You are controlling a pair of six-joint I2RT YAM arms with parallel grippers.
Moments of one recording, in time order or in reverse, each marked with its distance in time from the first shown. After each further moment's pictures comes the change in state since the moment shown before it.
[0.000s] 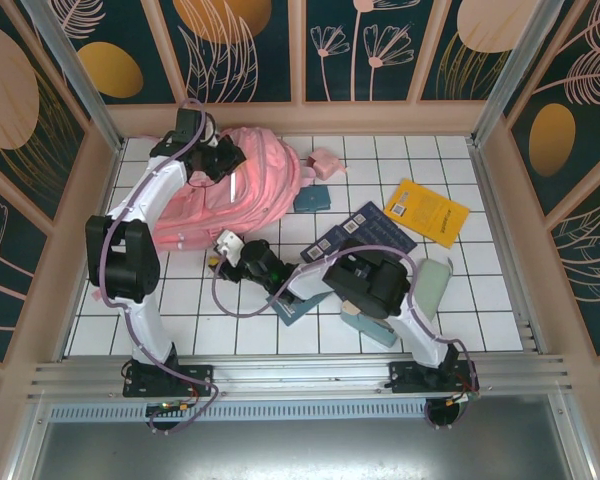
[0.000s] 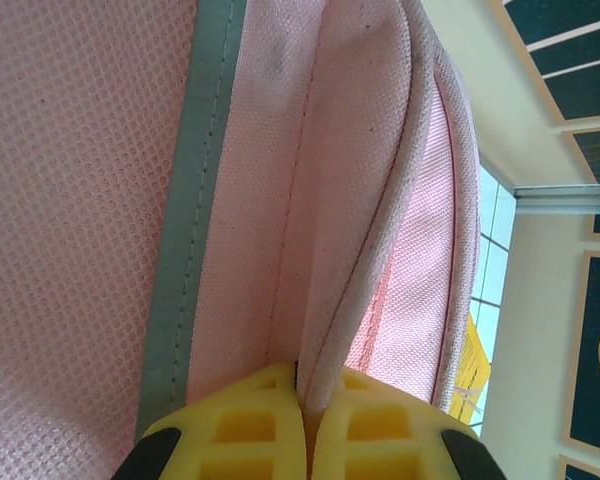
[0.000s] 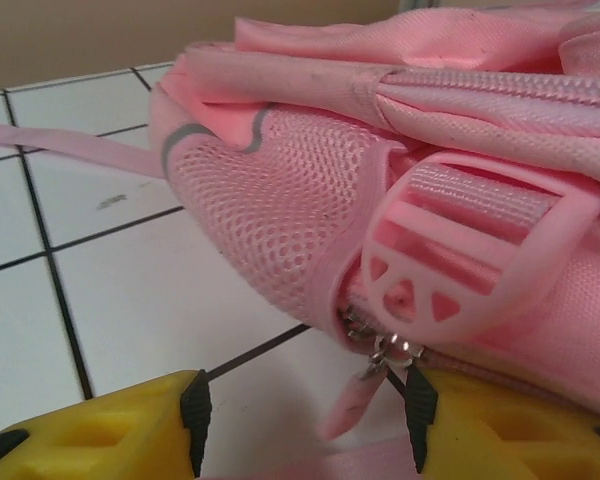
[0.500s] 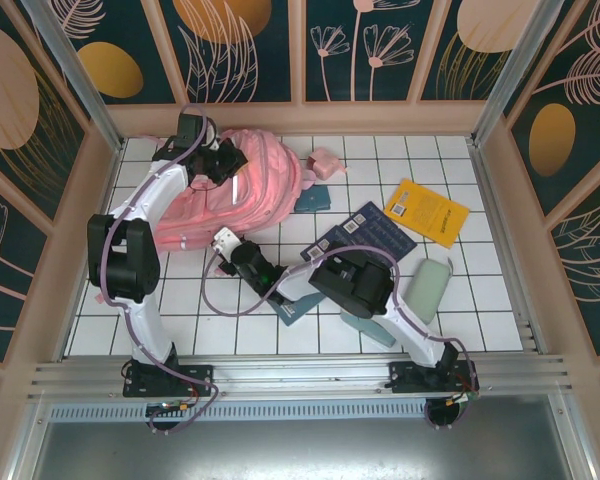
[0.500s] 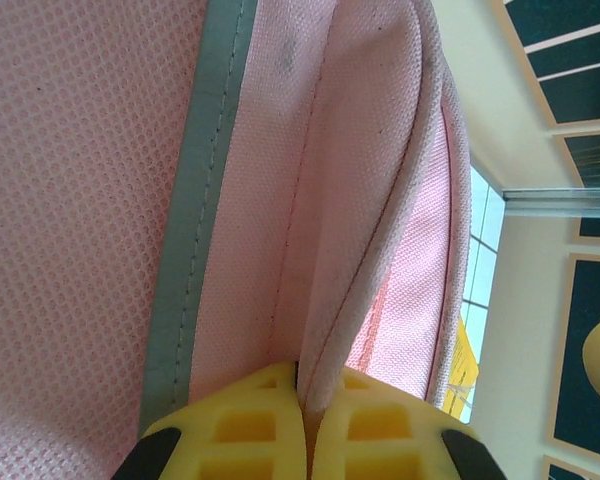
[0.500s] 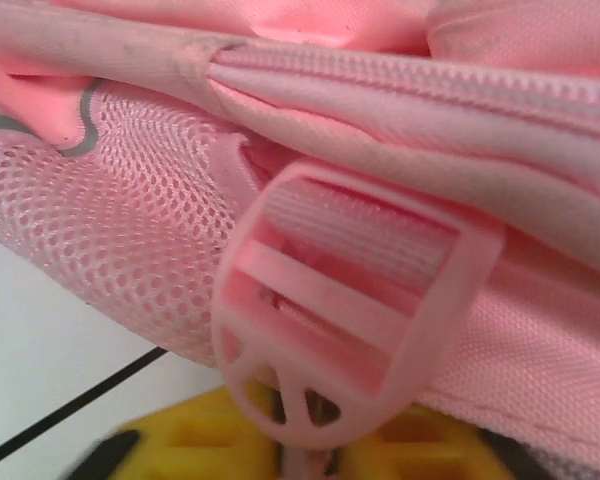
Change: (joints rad) left arm 0.000 0.000 -0.048 0.069 0.018 -0.034; right arm 0.013 0.110 0.116 0.006 0.284 -0.056
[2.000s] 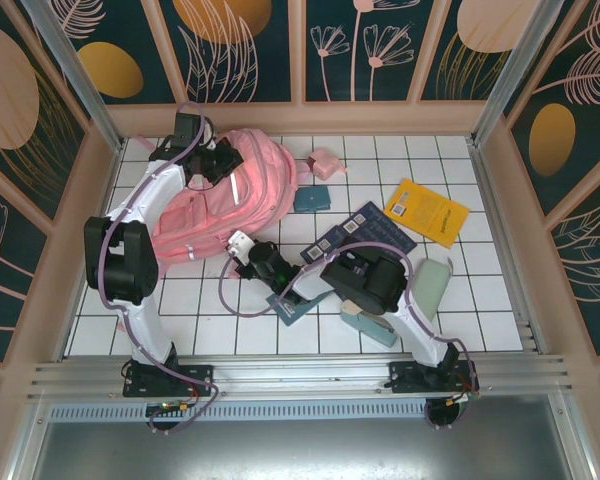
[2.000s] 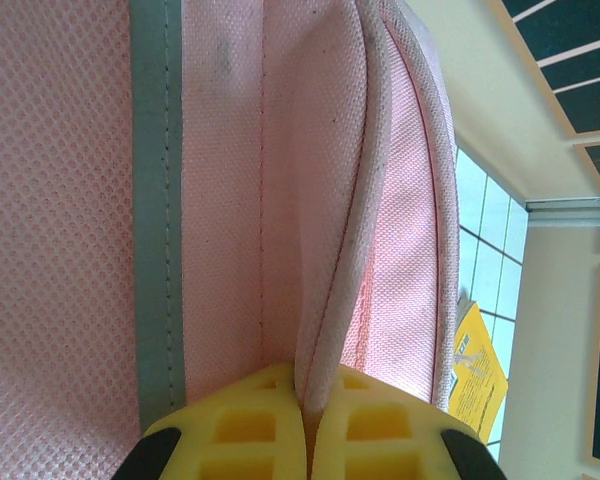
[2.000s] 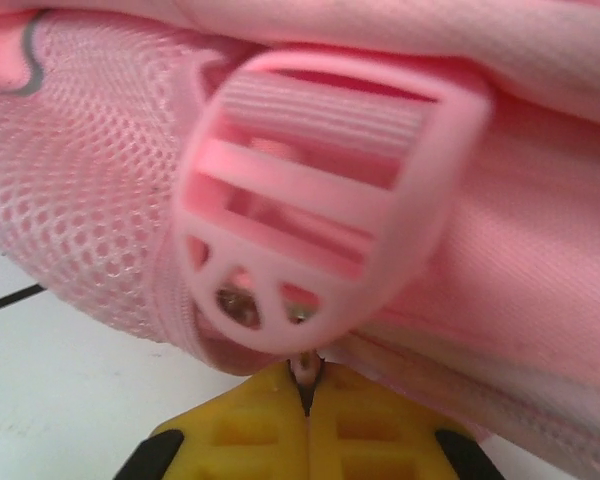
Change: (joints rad) left arm 0.011 -0.020 -0.003 -0.020 -0.055 0.053; right arm -0.048 -0.090 -0.179 0.032 -0.159 -0.026
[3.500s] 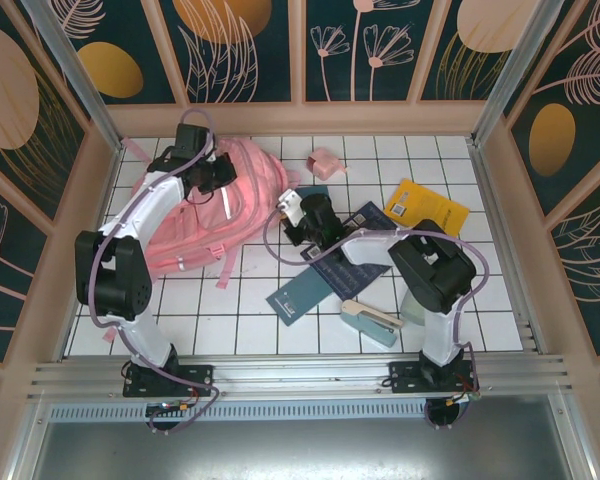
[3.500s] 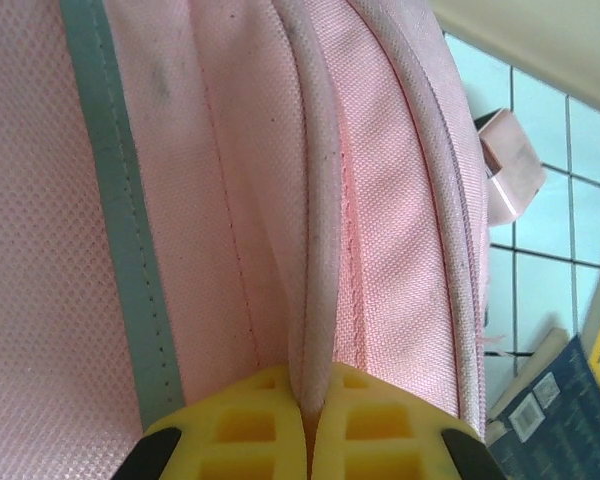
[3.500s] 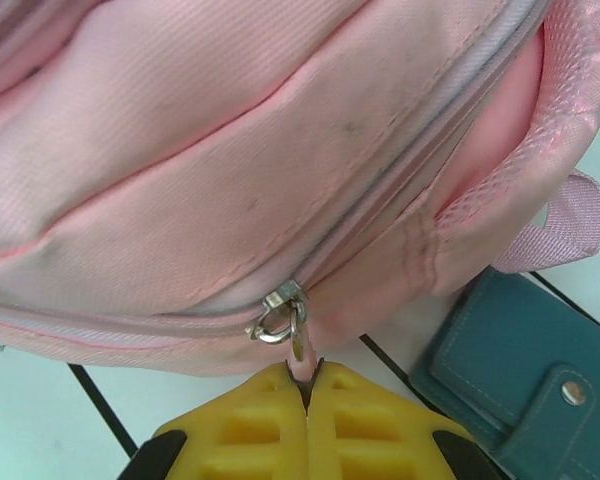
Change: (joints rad) left arm -0.058 -0.126 -0.133 -0.060 -0.225 0.281; right arm -0.332 -0.382 -0.129 -0.450 -0.248 -0.072
